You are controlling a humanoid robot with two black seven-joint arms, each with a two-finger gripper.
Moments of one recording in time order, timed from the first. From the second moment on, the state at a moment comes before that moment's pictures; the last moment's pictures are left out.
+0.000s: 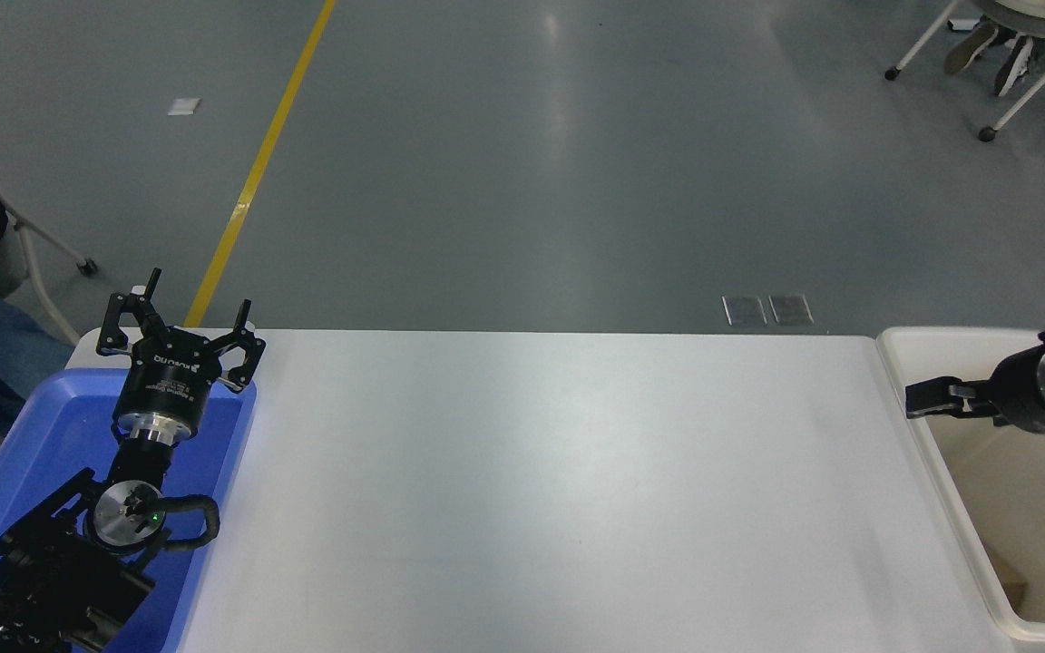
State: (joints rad) left arm -0.53 0.24 -1.00 -0.46 -0.11 -0.70 -0.39; right arm 1.81 -0.64 -1.17 1.26 -0.49 0.49 0.09
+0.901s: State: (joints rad) left arm -0.53 0.24 -1.00 -0.46 -0.12 -0.69 -0.39; right arm 2.31 -0.10 -1.27 1.48 -0.03 0.78 0.09
